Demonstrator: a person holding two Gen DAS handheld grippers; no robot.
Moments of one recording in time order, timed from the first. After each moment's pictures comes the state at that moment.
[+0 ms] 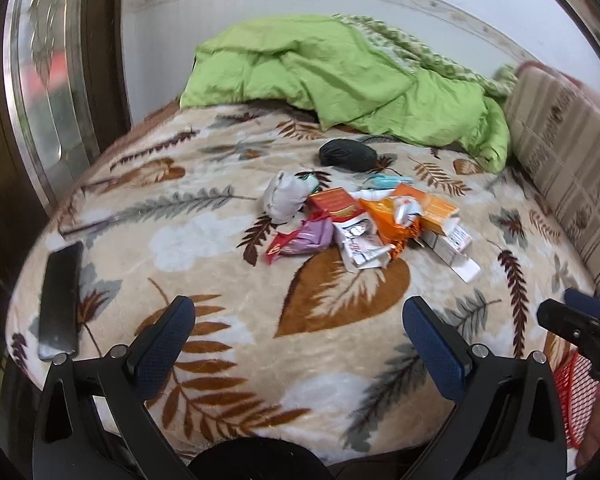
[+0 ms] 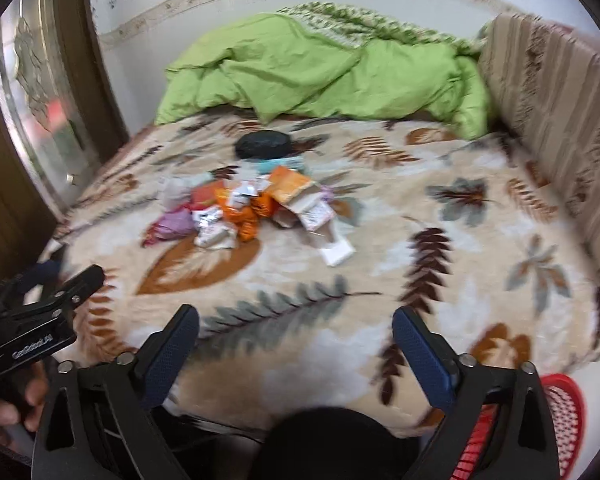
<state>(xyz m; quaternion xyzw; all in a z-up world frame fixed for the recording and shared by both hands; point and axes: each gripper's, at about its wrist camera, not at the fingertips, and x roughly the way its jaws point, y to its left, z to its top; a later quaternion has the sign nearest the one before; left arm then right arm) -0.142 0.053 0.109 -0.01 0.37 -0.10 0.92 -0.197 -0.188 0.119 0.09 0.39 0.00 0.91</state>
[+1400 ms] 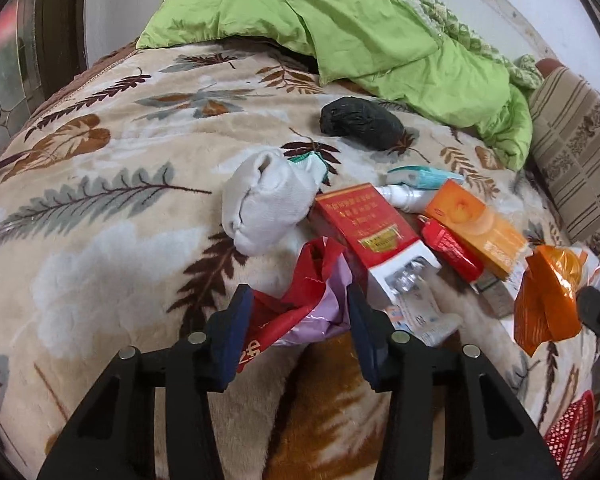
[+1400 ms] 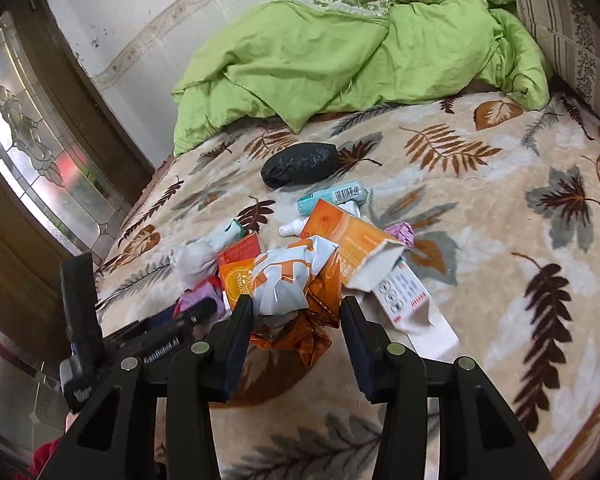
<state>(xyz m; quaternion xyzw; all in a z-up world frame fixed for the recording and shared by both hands) 0.001 0.031 0.036 -0.05 0.44 -0.14 0.88 -0.087 -0.190 0.095 0.19 0.39 0.05 0.90</state>
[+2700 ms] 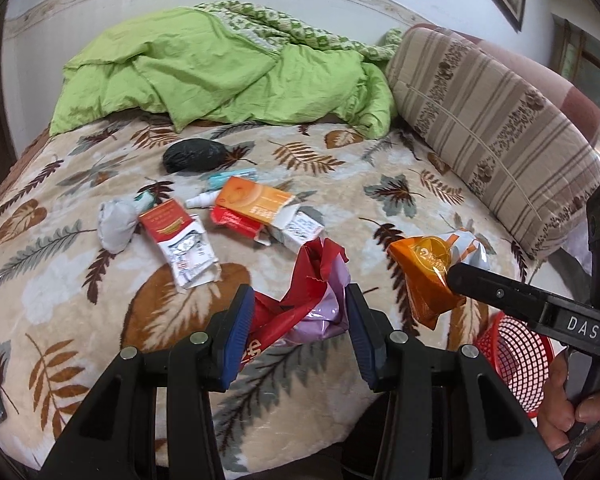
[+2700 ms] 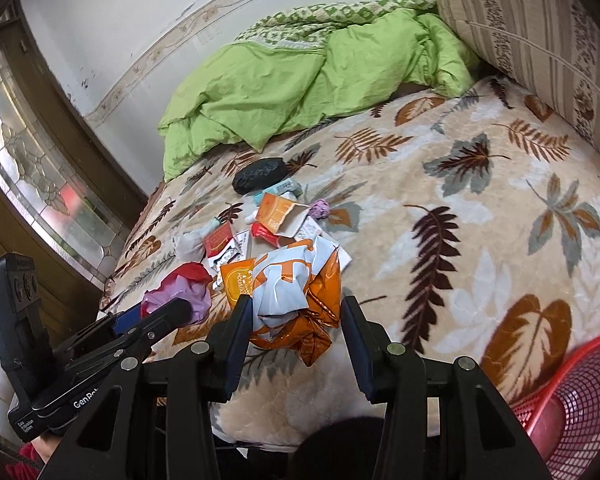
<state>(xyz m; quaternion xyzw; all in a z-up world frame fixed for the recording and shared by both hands) -0.152 -0.072 0.126 0.04 0.38 -0.30 0.87 -0.223 -0.252 0.123 0.24 0.36 0.00 0.90</state>
